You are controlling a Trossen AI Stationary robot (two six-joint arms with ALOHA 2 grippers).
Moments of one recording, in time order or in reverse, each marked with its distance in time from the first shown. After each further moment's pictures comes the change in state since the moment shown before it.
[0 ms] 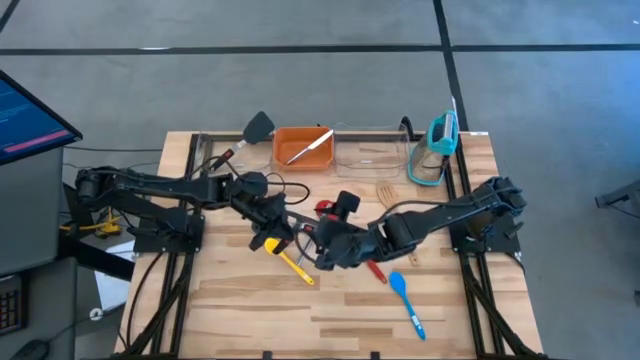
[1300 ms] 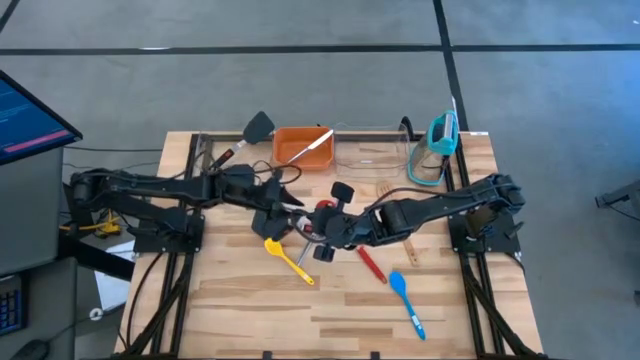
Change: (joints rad) left arm 0.048 -0.073 -0.020 0.239 -0.273 0.174; right arm -0.063 -0.008 0.001 -0.013 -0.183 -0.010
